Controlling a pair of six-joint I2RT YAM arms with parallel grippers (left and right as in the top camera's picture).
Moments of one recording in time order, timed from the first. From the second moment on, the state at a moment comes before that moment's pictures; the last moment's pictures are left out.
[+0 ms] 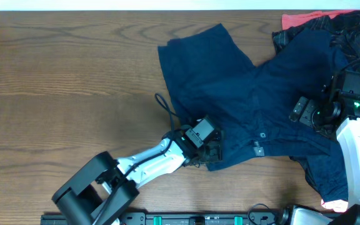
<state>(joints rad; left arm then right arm) -0.89 1.71 0.85 -0.27 0.23 -1.01 -0.23 1.38 1.03 -0.93 0.03 0.30</state>
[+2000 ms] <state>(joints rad) -0.15 1.38 0.77 -0.79 0.35 -0.74 -0.14 1.39 1.03 -0.92 -0.16 0.20</state>
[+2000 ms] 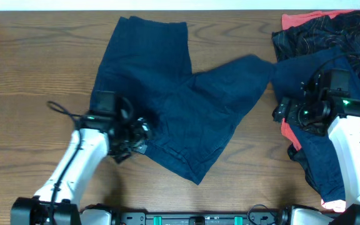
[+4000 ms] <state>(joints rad) -0.18 1.42 0.75 -1.02 0.39 -0.78 0.08 1.84 1.04 -0.55 -0.30 0.38</state>
